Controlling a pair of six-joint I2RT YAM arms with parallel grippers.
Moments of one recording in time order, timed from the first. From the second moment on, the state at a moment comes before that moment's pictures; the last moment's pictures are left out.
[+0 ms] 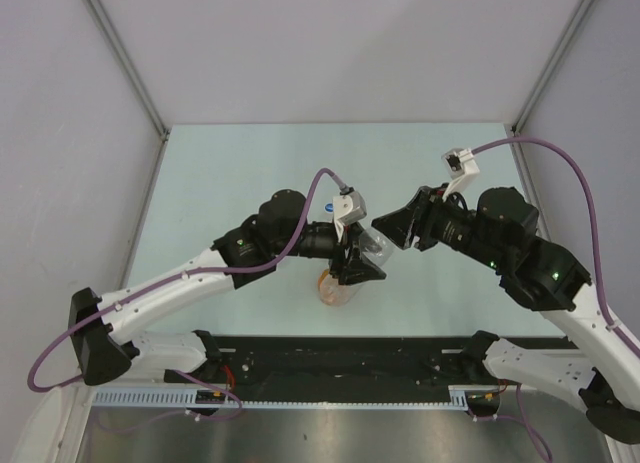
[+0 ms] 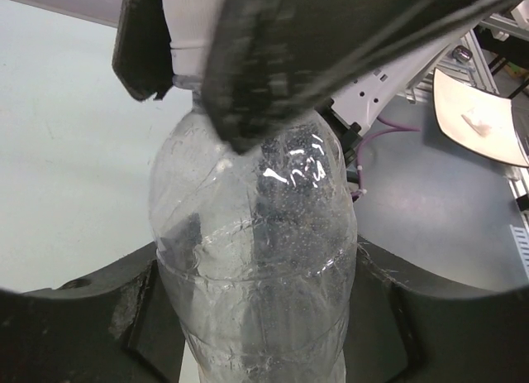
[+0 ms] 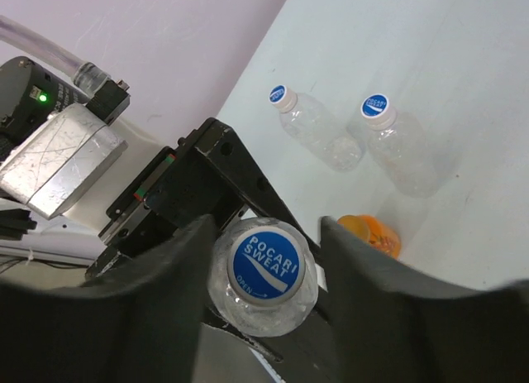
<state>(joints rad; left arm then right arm) -0.99 1.22 1.10 -0.07 0.57 -0.17 0.81 0.87 1.28 -0.61 -0.05 0.62</state>
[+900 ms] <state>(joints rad) -1.08 1.11 0.90 -0.04 0.25 -0.01 0.84 0.72 1.16 -0.54 0.22 0.69</state>
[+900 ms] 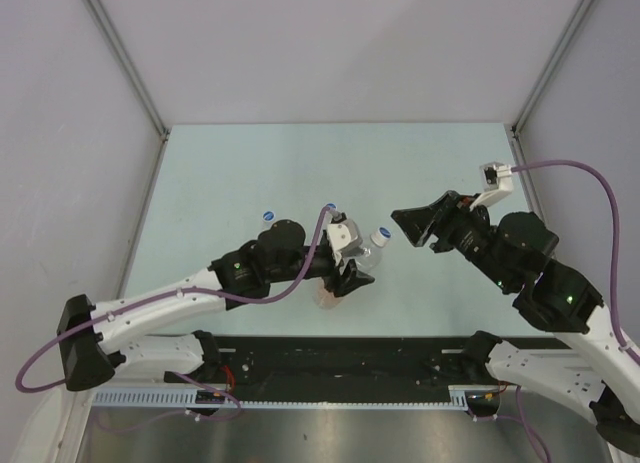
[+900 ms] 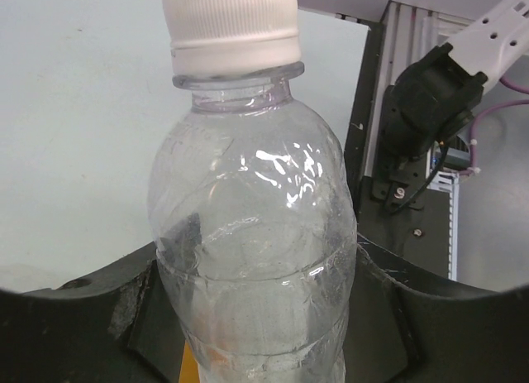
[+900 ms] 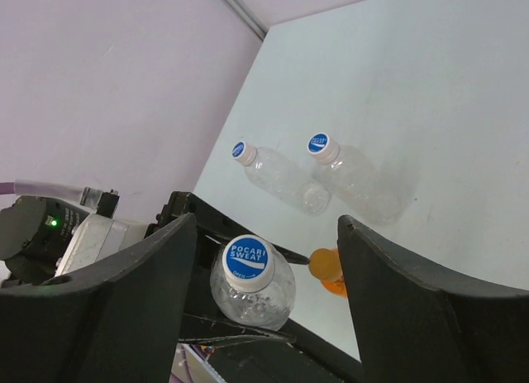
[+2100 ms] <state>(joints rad) -1.09 1.14 0.99 -0.04 0.20 0.03 0.93 0.77 1.10 -0.42 0.26 0.79</state>
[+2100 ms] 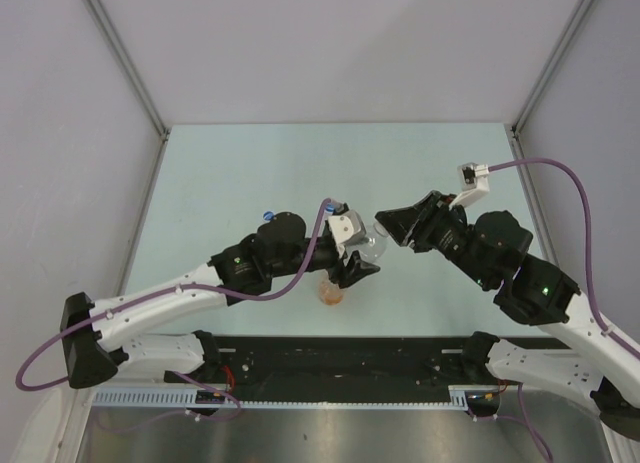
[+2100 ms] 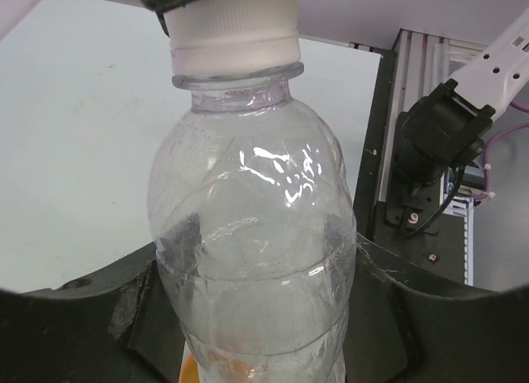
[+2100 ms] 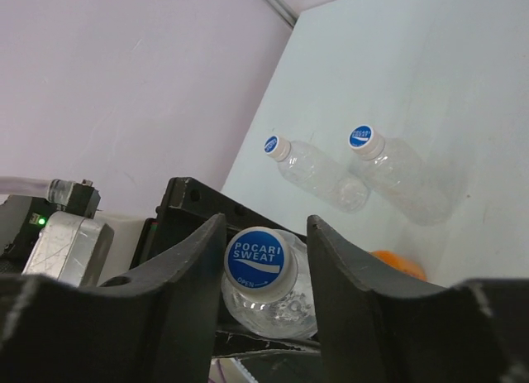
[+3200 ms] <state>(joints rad) -1.09 1.16 1.01 -0.07 0.23 0.04 0.95 0.77 1.10 -0.43 0.26 0.77</state>
